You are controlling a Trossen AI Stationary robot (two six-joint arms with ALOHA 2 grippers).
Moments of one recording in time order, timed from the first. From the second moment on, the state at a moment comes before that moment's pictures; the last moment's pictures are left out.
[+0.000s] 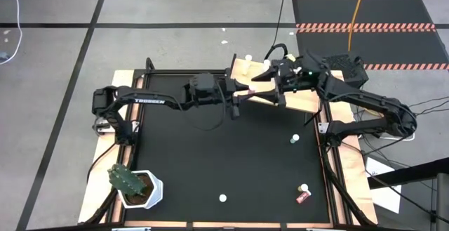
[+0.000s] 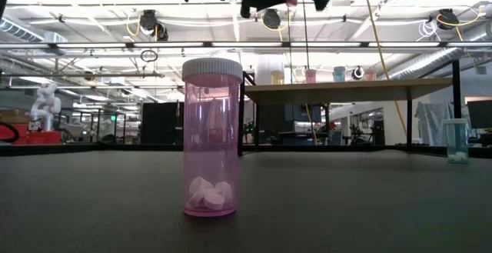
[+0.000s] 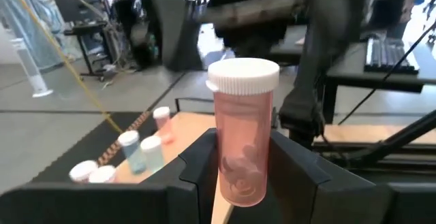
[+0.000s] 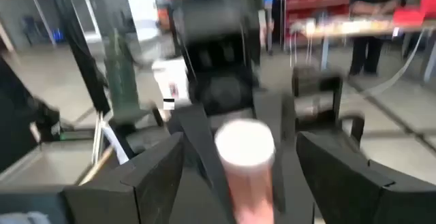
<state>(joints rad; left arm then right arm) 0.17 1.70 1.28 0.38 0.03 0.11 -0.46 1.09 0.94 0.07 -0.55 0.07</state>
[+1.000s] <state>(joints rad) 0.16 1.72 1.28 0.32 0.03 0.08 -0.46 1.12 0.94 -0.01 -0.55 0.01</state>
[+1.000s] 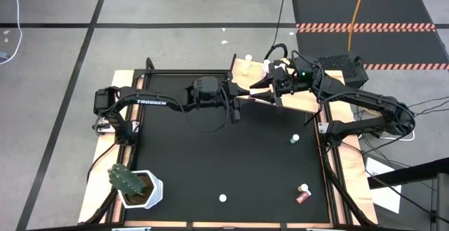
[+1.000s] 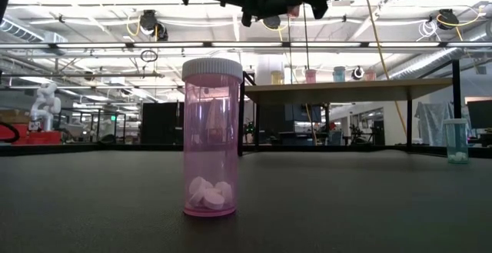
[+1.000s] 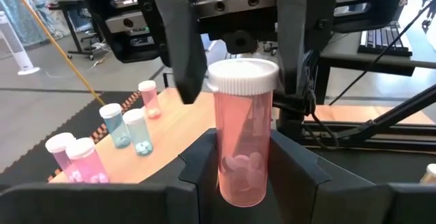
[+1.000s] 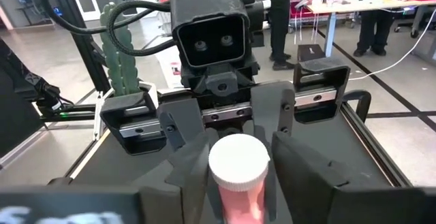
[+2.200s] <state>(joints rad) 0.16 1.72 1.28 0.28 -0.09 -0.20 -0.70 0.91 0.94 -0.40 -0.48 -0.03</state>
